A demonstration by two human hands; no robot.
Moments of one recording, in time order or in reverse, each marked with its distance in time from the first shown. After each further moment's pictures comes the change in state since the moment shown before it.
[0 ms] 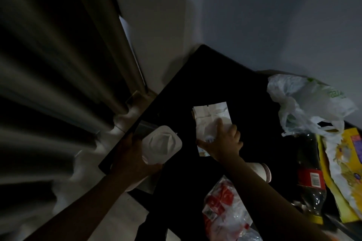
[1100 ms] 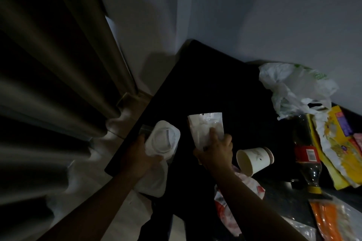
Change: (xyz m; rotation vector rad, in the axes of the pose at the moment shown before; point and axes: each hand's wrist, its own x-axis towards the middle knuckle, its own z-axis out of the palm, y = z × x) left_hand 0.008 -0.014 -0.002 -0.356 -0.031 0.032; right_hand -0.056 -0.022 0.045 0.138 0.123 0.072
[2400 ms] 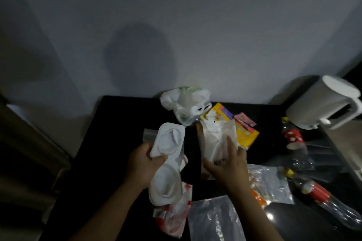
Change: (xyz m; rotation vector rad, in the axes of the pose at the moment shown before) left_hand -0.089 0.216 0.092 -0.113 -0.092 0.458; right_hand -0.154 0.131 -0.181 0.347 0.574 0.264
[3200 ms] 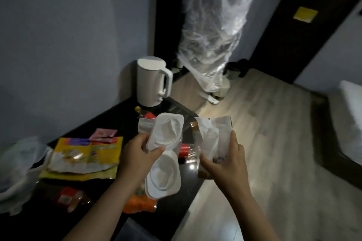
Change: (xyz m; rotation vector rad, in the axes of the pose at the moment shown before) left_hand -0.056 0.200 0.279 0.043 -0.719 0.595; right_hand -0.091 0.154 -0.221 0.058 0.744 0.567
